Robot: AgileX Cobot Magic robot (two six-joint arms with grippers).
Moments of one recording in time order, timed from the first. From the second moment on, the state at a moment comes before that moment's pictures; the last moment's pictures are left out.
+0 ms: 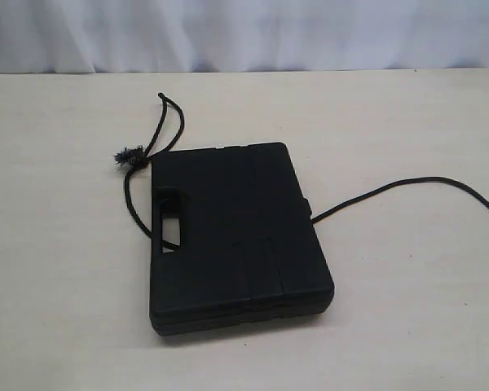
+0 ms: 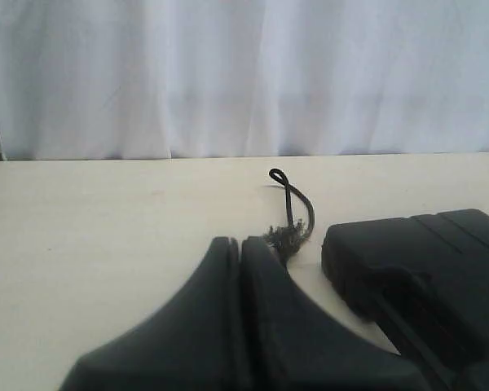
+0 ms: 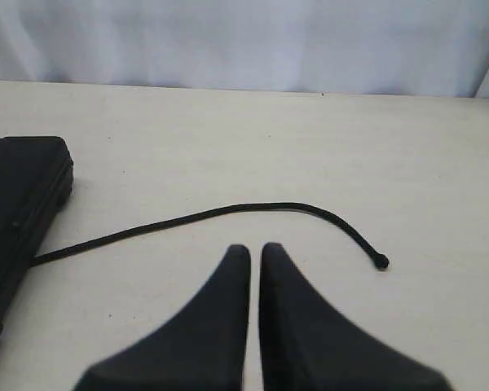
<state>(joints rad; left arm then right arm) -0.01 0.00 0.00 -0.01 0.21 -0.05 -0.01 0.00 0.00 -0.04 0.34 0.01</state>
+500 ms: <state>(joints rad) -0.01 0.00 0.00 -0.08 0.18 -0.05 -0.01 0.00 0.00 0.06 0.22 0.02</state>
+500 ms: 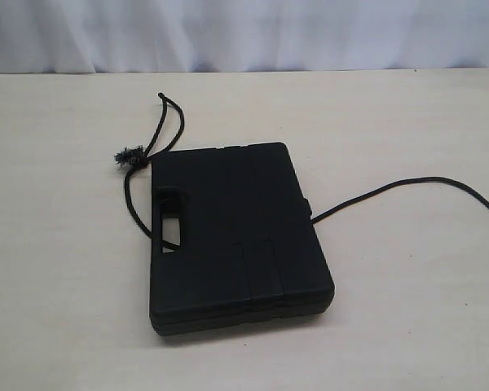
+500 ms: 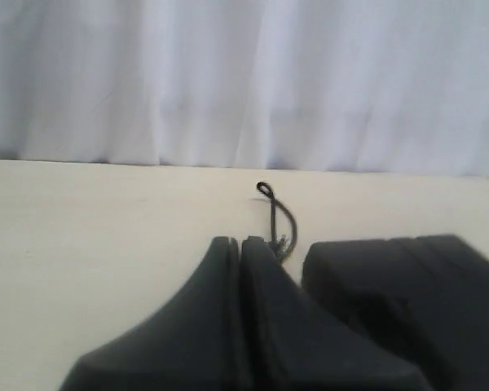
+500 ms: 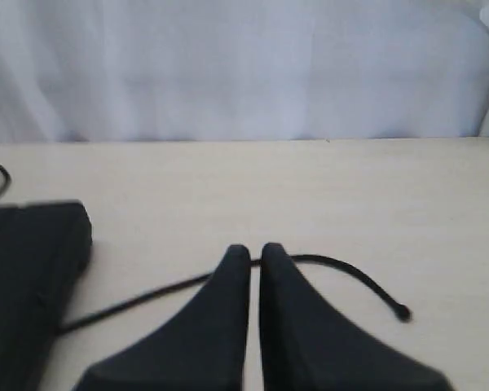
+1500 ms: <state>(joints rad) -0.02 1.03 -0.84 0.26 0.24 -0.43 0.16 0.77 -0.78 -0.03 0.28 0.18</state>
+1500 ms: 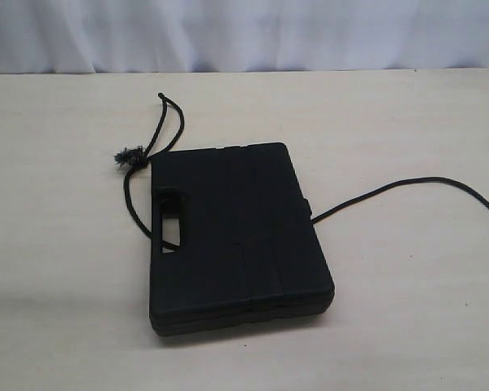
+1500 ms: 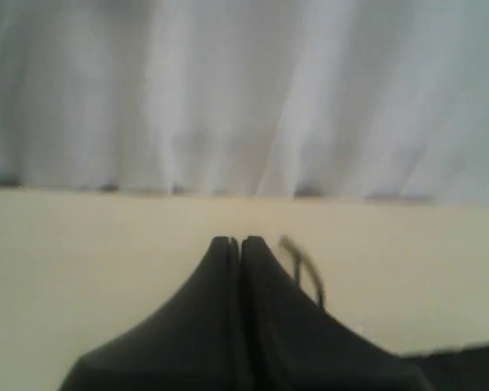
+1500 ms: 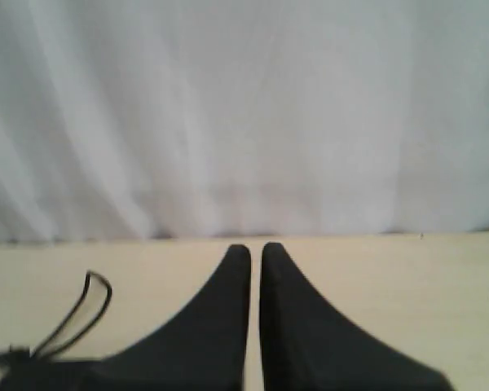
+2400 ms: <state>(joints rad) -0.18 1.83 -1.04 -0.46 0.69 0.09 0.50 1.12 -0.82 -0.11 0.46 -0.09</state>
